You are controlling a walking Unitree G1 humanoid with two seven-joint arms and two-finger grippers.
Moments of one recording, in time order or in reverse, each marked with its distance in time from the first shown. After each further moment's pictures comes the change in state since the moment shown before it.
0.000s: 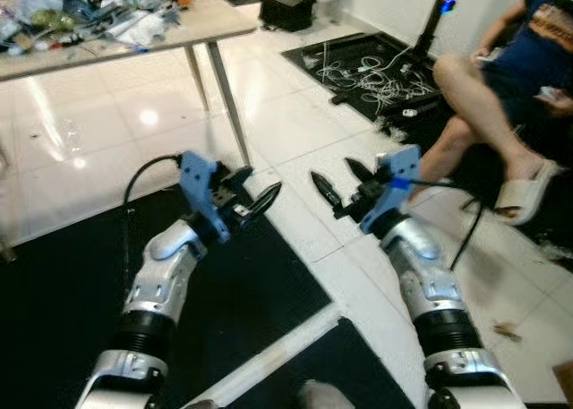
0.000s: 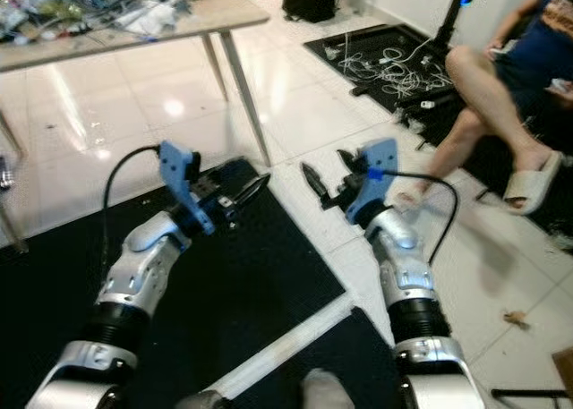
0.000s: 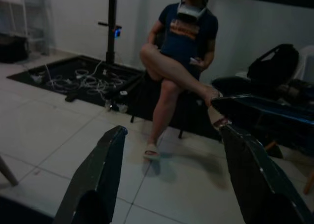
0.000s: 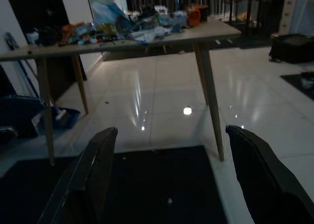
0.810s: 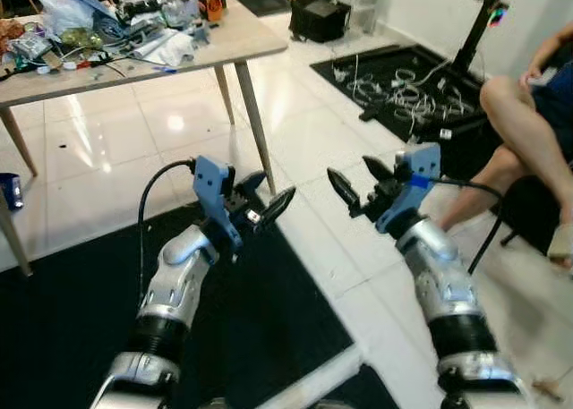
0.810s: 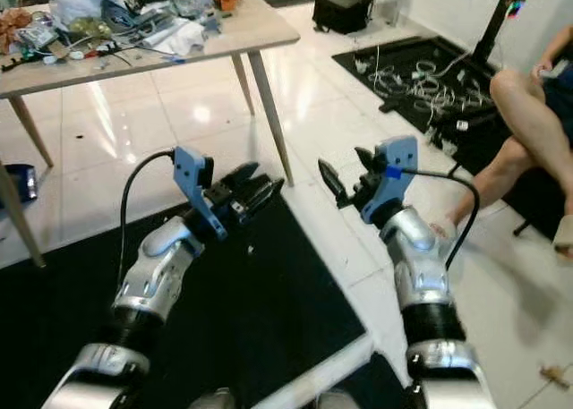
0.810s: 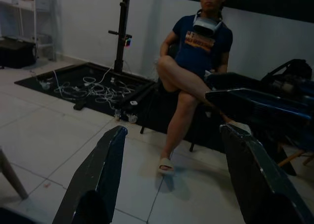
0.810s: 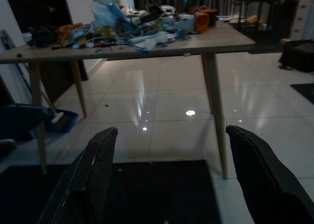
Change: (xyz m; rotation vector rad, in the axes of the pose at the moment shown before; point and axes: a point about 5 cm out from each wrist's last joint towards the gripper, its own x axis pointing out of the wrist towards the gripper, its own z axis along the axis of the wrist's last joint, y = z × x) left arm 0.000 -0.001 -0.004 -0.007 -0.003 -0.015; right arm 0.001 0.001 0.002 0.010 -0.015 -0.007
